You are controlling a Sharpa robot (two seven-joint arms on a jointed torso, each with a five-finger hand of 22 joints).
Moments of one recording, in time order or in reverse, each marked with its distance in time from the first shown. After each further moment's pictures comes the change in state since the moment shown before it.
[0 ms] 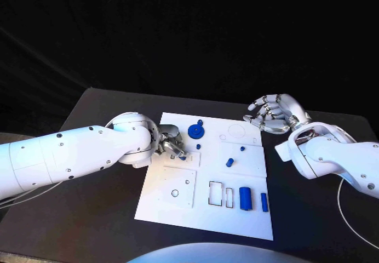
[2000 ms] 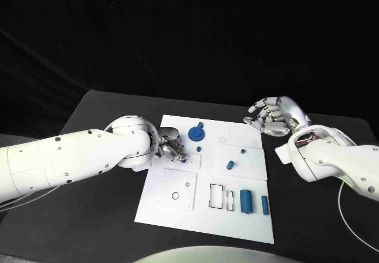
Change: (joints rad) left arm -0.001 -0.014 -0.001 0.021 -0.004 -0.017 0.002; left_hand 0.179 0.018 -0.037 0.099 0.003 -0.047 0.023 0.009 -0.011 -0.007 0.007 0.000 -0.005 0.000 0.015 0.000 0.000 0.000 -0.007 0.007 0.000 -0.004; right arm 0.000 0.002 0.000 0.000 -0.004 -0.008 -0.001; right_hand 0.004 0.004 0.000 0.000 0.000 0.000 0.000 0.000 0.001 0.003 -0.004 0.004 0.008 0.000 0.000 0.006 0.004 0.000 0.000 0.000 0.004 0.005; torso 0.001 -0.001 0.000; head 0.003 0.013
